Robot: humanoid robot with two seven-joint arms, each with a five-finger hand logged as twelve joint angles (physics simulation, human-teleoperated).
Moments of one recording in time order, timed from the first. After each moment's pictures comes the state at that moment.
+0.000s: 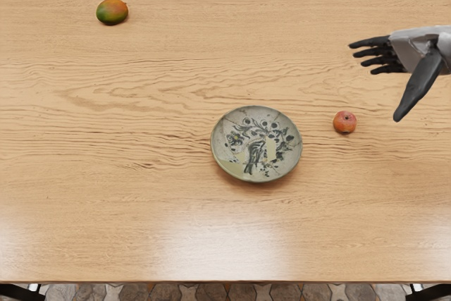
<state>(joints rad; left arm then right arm) 0.02 0.00 0.08 0.00 0.19 -0.12 -0.04 1.05 -0.98 0.64 1.33 -0.35 0.60 -0.61</state>
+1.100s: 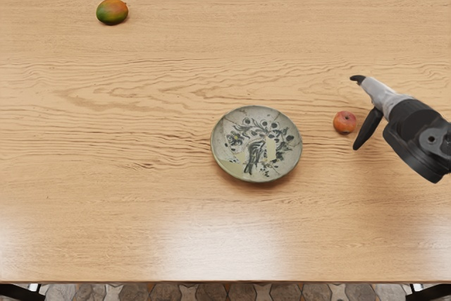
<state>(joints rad) 0.02 0.00 0.08 0.00 0.19 -0.12 -0.04 1.11 -0.73 -0.01 1.51 -0.89 -0.45 -0.61</state>
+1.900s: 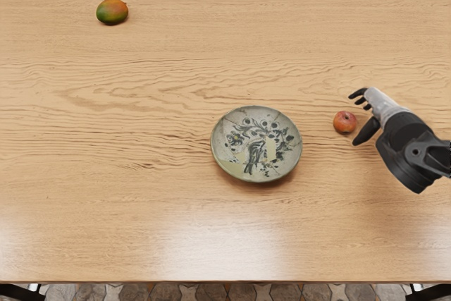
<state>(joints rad) 0.02 0.00 0.08 0.00 0.19 -0.12 -0.04 1.04 -0.66 -0.02 1.42 -0.91 -0.54 -0.61</state>
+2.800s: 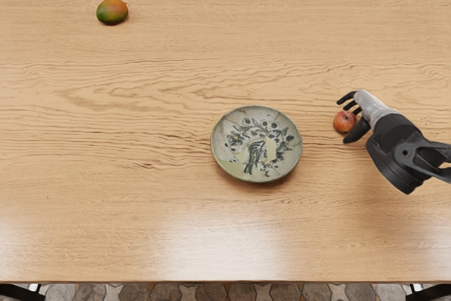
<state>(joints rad) 0.02 0.00 0.08 0.00 0.19 -0.12 -0.04 1.04 -0.62 -0.01 1.41 -0.90 -0.54 -0.61</state>
